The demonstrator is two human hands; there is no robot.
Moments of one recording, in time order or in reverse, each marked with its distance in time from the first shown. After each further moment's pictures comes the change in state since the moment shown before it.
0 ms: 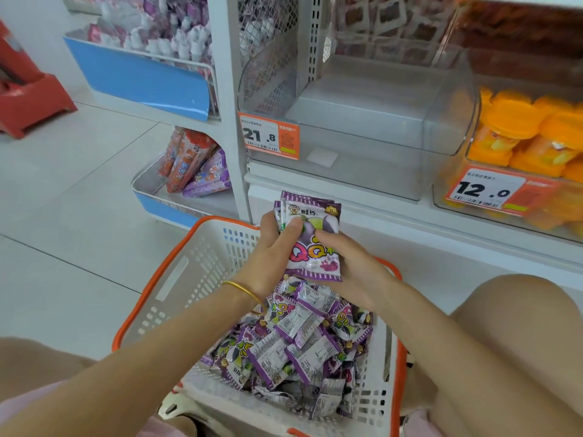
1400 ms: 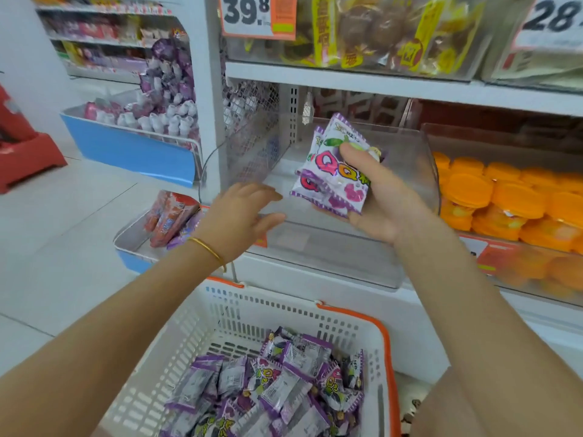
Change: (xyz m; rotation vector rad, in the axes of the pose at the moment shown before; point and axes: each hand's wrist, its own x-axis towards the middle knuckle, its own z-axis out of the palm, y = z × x) left_hand 0.101 0.081 -0.061 1.104 0.117 0.735; right_hand 0.005 -0.165 0.009 0.087 0.063 -0.370
